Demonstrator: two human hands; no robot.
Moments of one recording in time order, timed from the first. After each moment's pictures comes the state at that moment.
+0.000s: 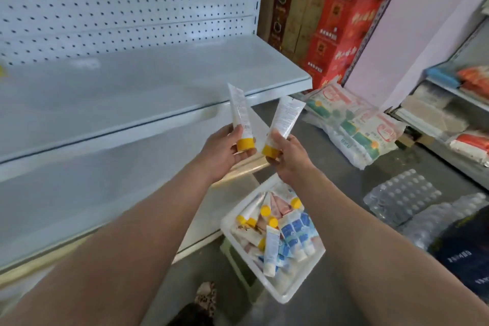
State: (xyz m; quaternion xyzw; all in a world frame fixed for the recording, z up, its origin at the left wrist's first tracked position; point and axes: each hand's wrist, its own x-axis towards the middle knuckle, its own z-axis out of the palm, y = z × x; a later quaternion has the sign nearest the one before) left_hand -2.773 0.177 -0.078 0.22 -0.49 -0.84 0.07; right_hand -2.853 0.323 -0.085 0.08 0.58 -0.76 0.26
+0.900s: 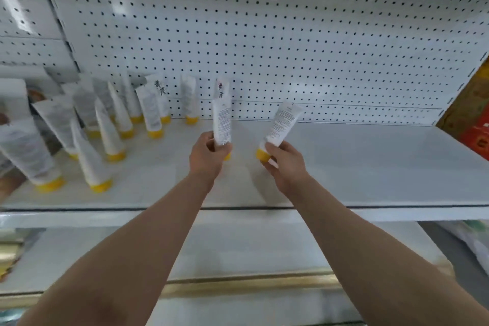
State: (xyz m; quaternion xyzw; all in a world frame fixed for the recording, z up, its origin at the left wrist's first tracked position) left_hand -2.549 -0.204 -0.031 0.42 -0.61 -0.51 0.42; right_hand -2.689 -0.097 -0.025 -0.16 0.54 -0.74 0.38
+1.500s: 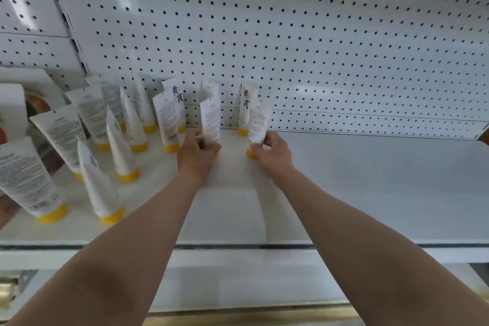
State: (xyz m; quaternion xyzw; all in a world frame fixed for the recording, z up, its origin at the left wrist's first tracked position) left_hand -2.522 -0.327 -0.048 0.48 -0.66 -0.41 0.41; right_hand -2.681 -0.231 -0.043 -0.36 0.75 -0.52 0.17
